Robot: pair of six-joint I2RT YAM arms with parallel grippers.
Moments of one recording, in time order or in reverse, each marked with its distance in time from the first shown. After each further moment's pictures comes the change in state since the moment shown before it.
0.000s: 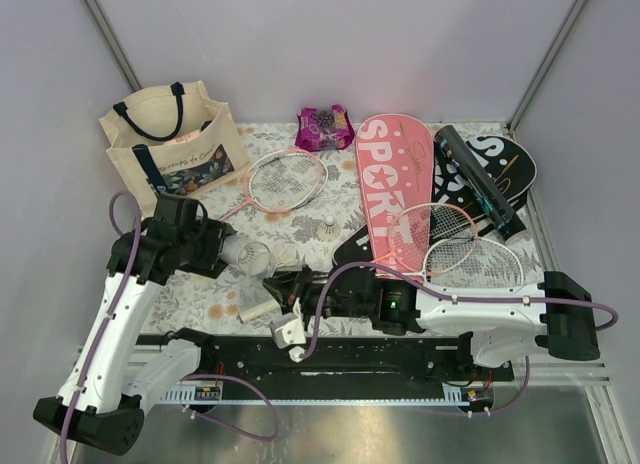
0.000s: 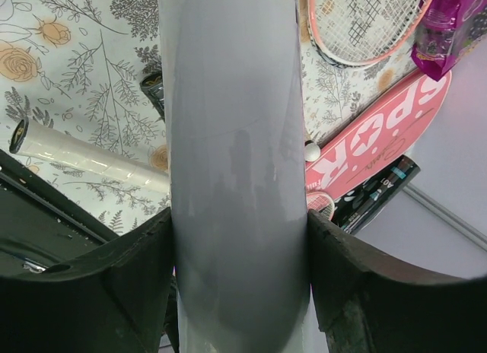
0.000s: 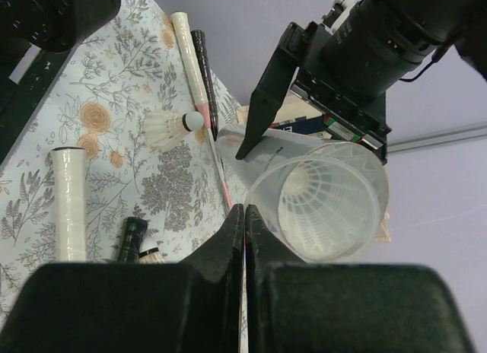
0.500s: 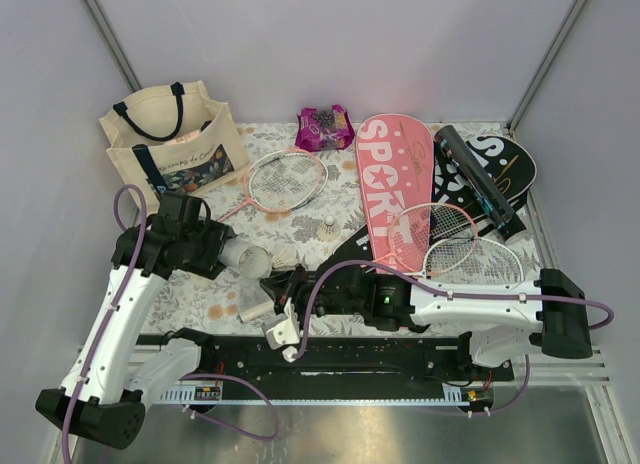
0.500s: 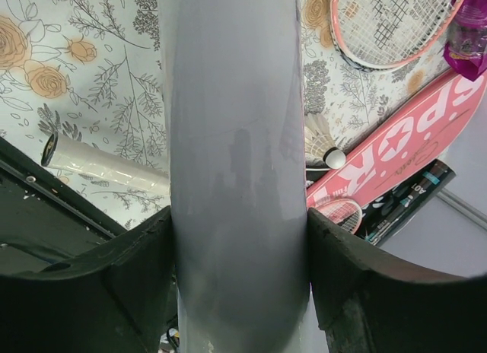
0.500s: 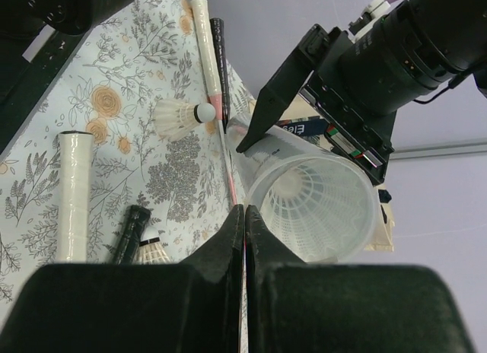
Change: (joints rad) left arm 0.002 0.032 -0.002 -0.021 -0.014 0.068; right arm 0.000 0.041 0.098 -0.142 -0.004 -0.058
